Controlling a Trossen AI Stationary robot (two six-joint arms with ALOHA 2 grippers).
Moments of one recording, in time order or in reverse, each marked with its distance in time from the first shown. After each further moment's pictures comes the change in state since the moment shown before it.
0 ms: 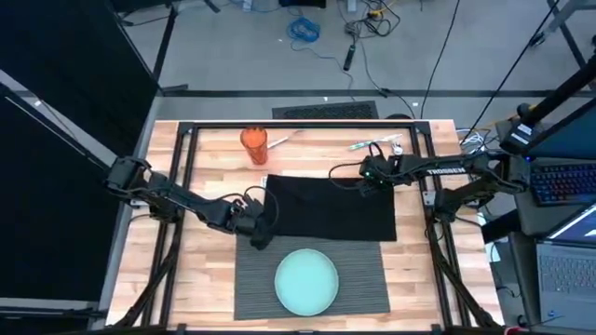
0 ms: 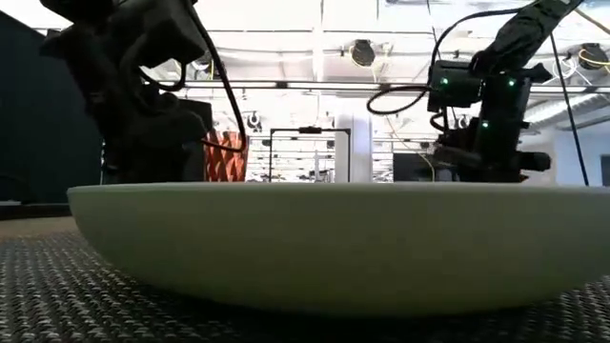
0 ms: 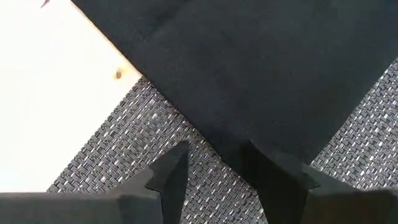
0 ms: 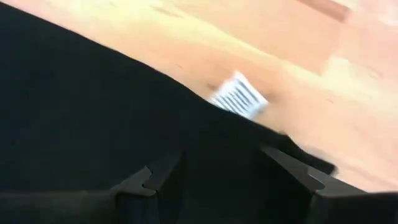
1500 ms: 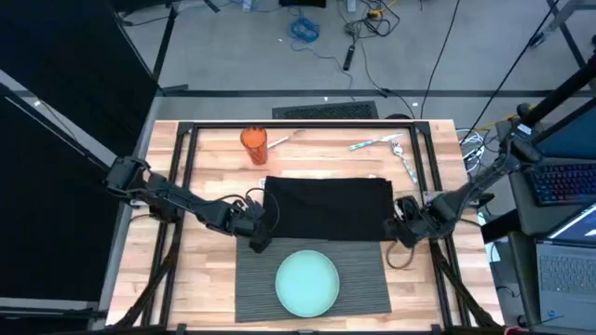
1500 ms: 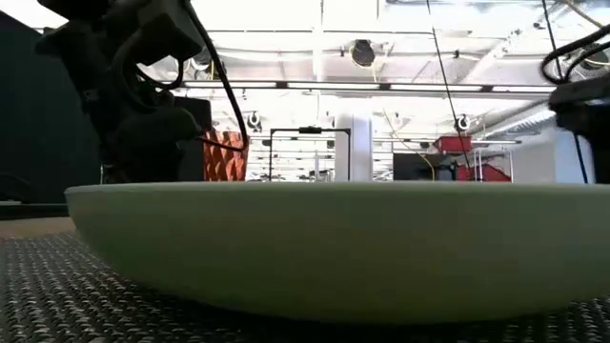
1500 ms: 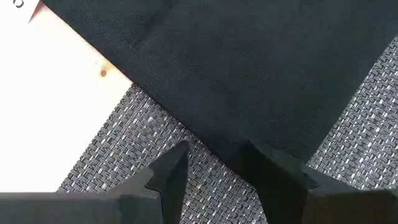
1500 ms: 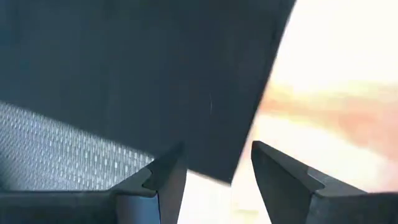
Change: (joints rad) left arm -0.008 -0.007 0.000 0.005 0.015 0.046; right arm 1.018 -0.379 -0.144 -0.212 0.043 1.204
